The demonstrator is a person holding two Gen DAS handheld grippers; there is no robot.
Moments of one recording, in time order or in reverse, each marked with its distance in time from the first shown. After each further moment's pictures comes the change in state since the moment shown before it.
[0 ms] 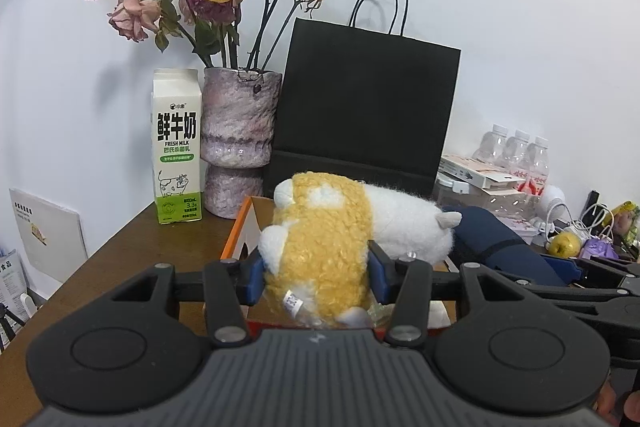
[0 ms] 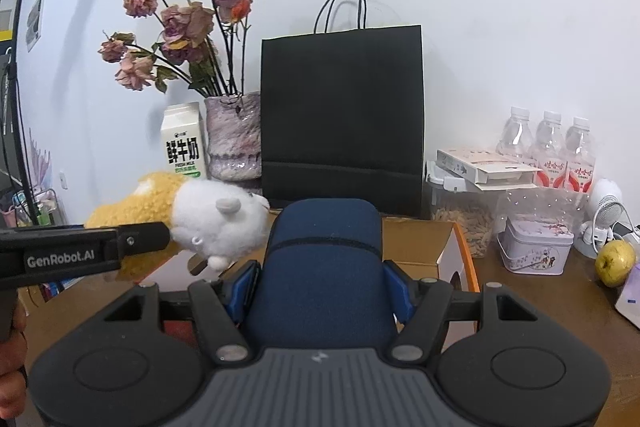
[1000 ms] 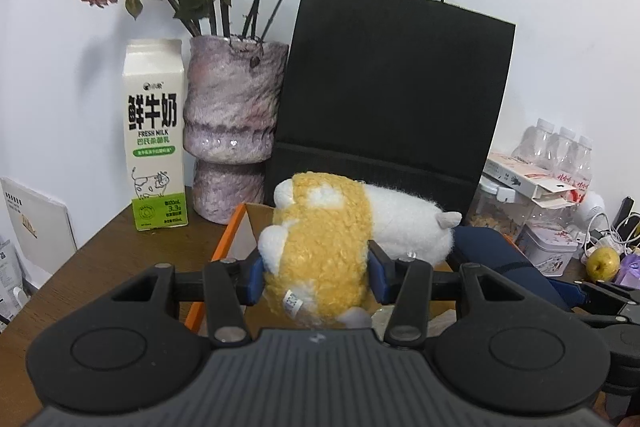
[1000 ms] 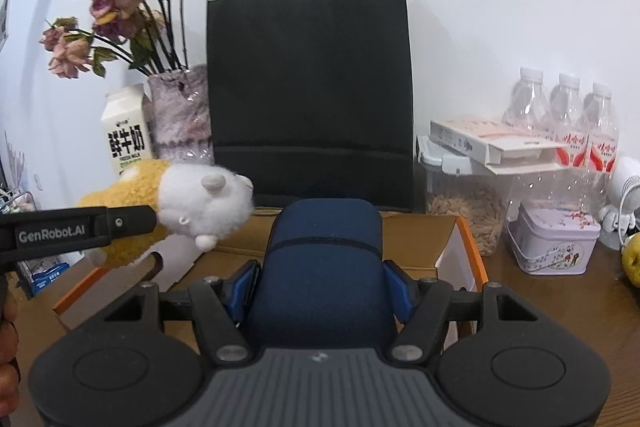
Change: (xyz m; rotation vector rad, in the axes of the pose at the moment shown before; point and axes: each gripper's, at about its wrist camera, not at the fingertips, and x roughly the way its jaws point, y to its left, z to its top) left arm 0.097 0.004 0.021 -0.021 0.066 0.027; right arm 0.095 -0.034 0.009 0.058 0.080 -0.031
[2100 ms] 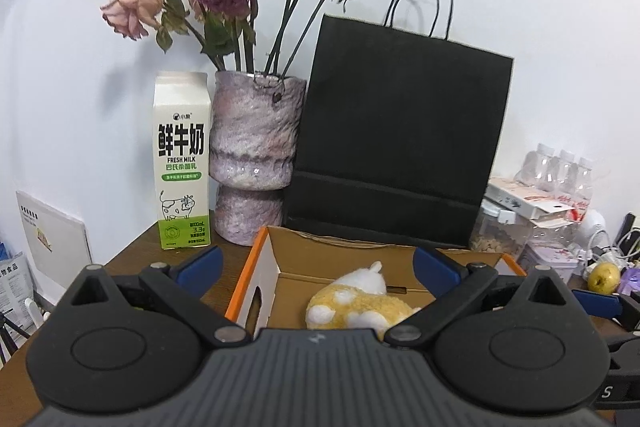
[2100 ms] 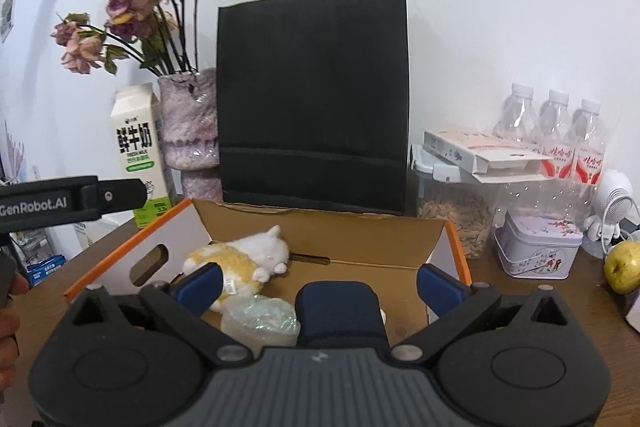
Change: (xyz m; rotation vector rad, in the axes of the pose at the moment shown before) left arm -0.041 0.007 0.000 -0.008 -0.092 0.033; right arm -0.039 0.011 -0.002 -0.050 -0.024 -0.015
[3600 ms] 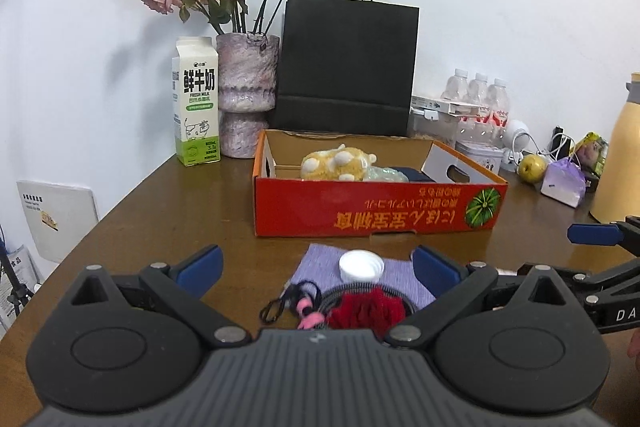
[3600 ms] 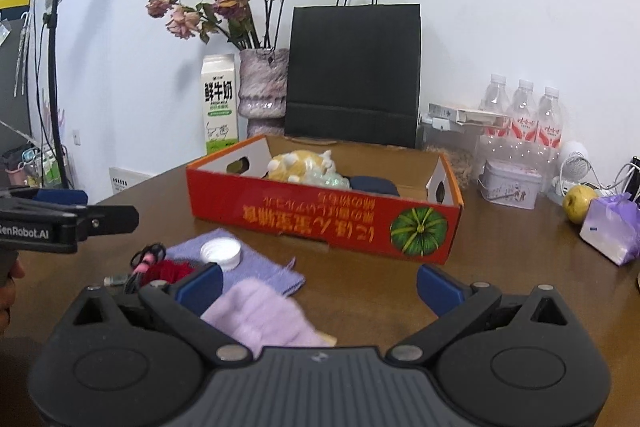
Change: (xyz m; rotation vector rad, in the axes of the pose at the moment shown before) left arm -0.169 0.039 -0.111 0.122 0.067 -0.119; right arm -0.167 0.045 -0.120 -0.079 0.003 0.024
